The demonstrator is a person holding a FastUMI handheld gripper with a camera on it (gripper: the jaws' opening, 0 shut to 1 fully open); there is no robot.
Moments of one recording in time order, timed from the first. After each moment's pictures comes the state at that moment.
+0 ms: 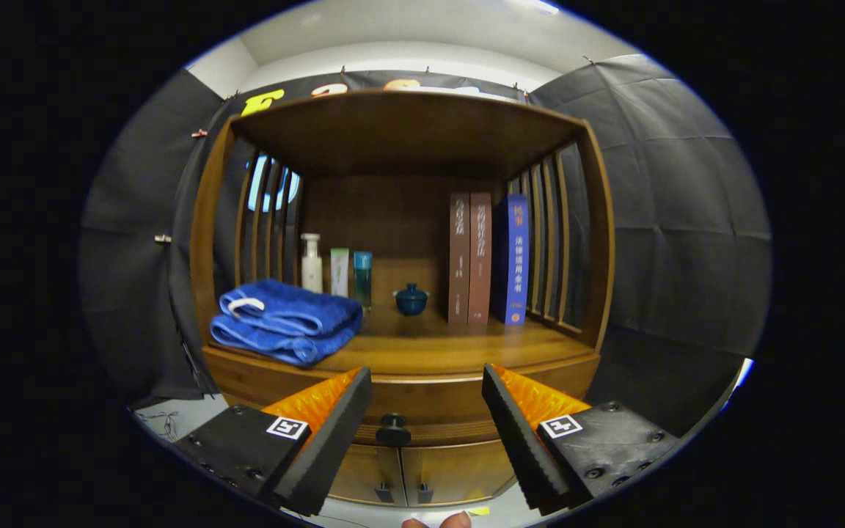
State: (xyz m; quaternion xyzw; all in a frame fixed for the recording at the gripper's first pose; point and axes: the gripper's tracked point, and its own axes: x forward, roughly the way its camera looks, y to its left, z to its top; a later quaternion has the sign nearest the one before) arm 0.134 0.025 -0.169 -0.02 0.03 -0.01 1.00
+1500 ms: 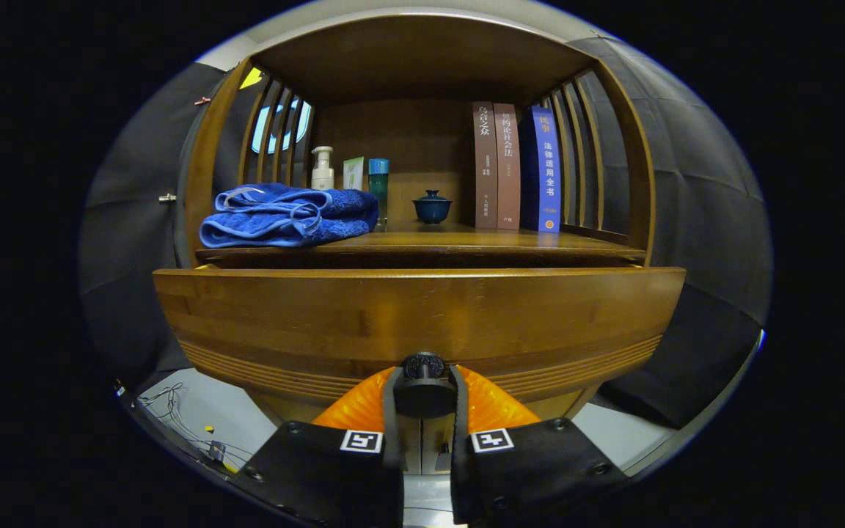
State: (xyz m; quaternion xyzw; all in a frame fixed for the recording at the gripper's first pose) arm 0.113 0.050 -0.276 -0.01 0.13 0.02 0.99
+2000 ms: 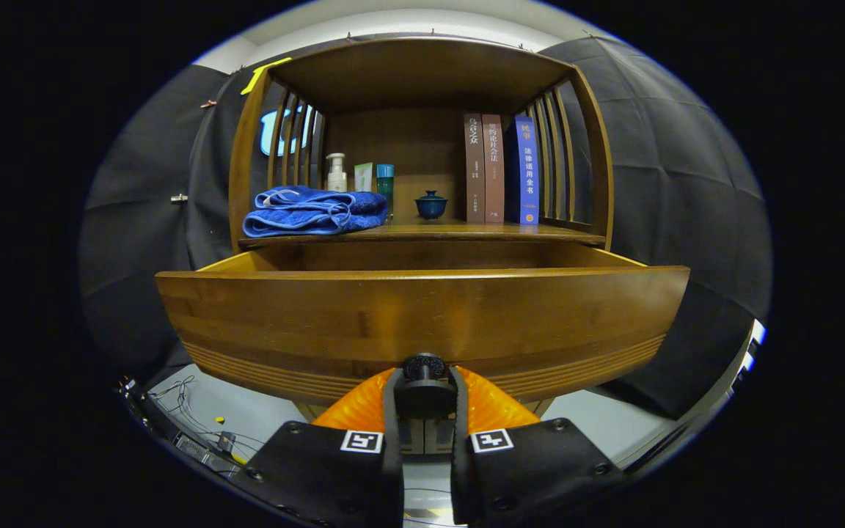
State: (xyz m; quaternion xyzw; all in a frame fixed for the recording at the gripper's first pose) arm 0.036 0.044 -0.274 -0.01 0.13 0.02 0.99
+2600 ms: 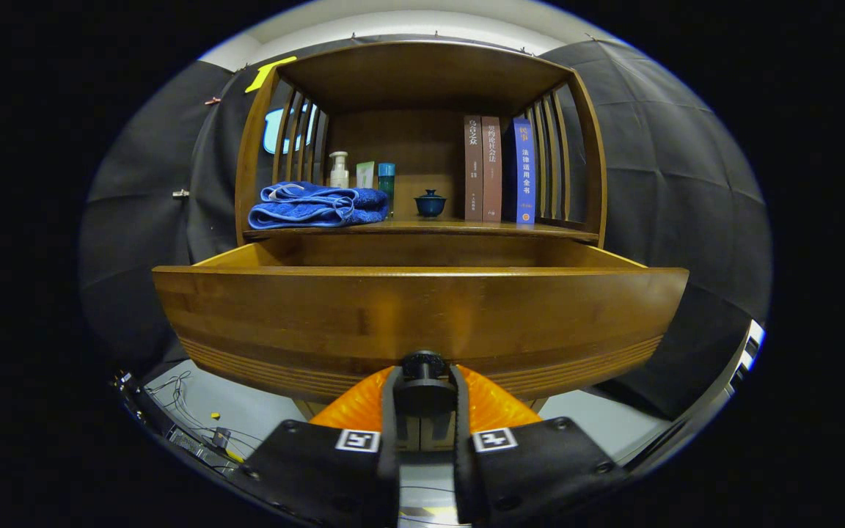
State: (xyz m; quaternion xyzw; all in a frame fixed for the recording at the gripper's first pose) arm 0.029 0.044 -0.282 -0.01 0.13 0.02 0.99
